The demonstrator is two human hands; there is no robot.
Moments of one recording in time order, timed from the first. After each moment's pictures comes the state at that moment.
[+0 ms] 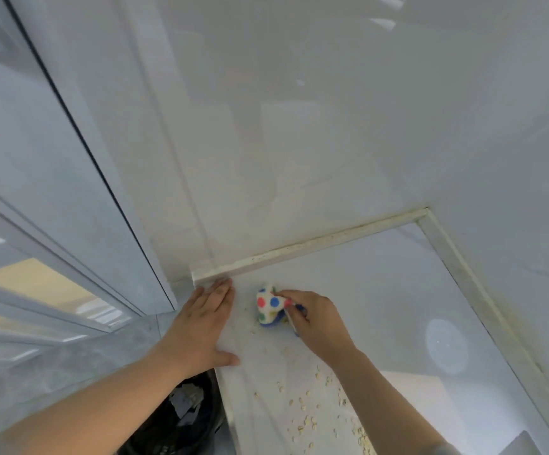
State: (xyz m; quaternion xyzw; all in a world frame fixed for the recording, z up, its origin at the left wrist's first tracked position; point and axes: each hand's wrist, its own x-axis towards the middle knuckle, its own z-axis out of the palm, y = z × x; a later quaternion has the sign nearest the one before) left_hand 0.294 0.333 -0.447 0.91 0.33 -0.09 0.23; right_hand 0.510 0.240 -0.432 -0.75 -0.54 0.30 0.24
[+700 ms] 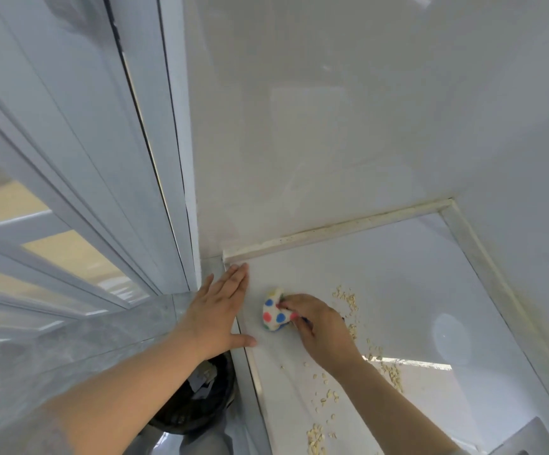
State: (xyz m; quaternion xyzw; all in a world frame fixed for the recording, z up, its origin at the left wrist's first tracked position) left_hand 0.265 0.325 -0.449 0.91 0.34 -0.10 0.23; right_hand 0.461 0.214 -0.434 -0.73 -0.59 0.27 0.21
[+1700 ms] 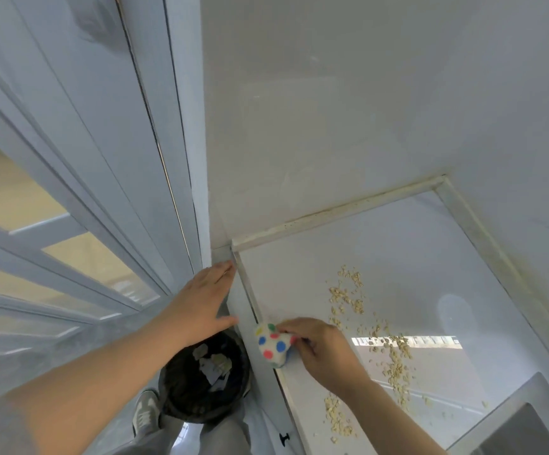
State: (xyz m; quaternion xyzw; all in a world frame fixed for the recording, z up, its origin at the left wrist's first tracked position) left_hand 0.220 0.338 -0.433 0.90 0.33 -0.07 0.29; right_hand 0.411 0.163 -0.420 -0.73 -0.56 0.32 0.23
